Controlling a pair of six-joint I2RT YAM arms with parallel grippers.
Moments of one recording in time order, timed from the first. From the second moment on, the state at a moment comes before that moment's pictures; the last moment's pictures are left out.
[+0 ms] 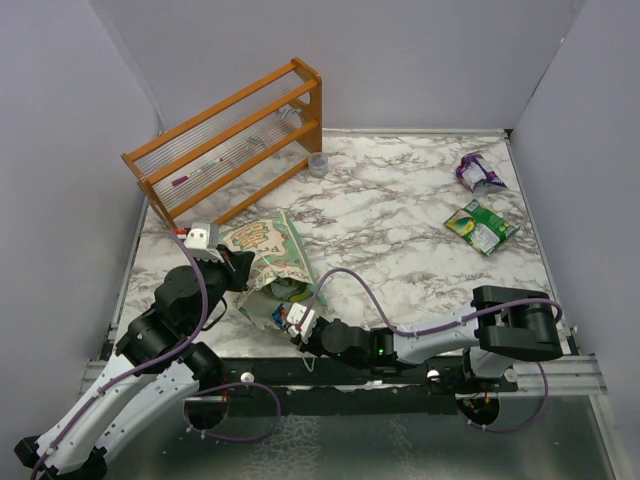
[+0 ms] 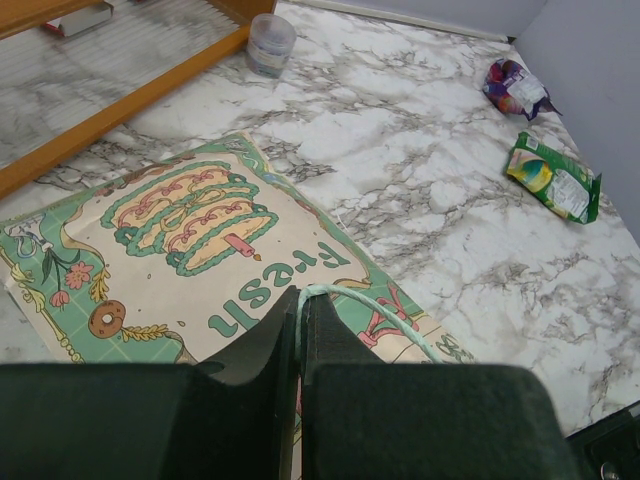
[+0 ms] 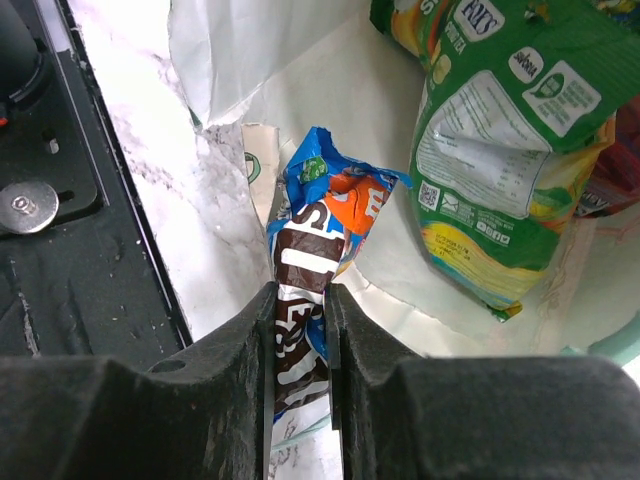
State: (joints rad) left arm -0.71 0.39 0.64 -0.47 -0.33 -0.45; right arm 1.51 1.61 0.64 0.60 0.42 -0.05
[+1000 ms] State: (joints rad) left arm -0.71 0.39 0.64 -0.47 -0.33 -0.45; right arm 1.51 1.36 0.62 0.46 0.45 0.07
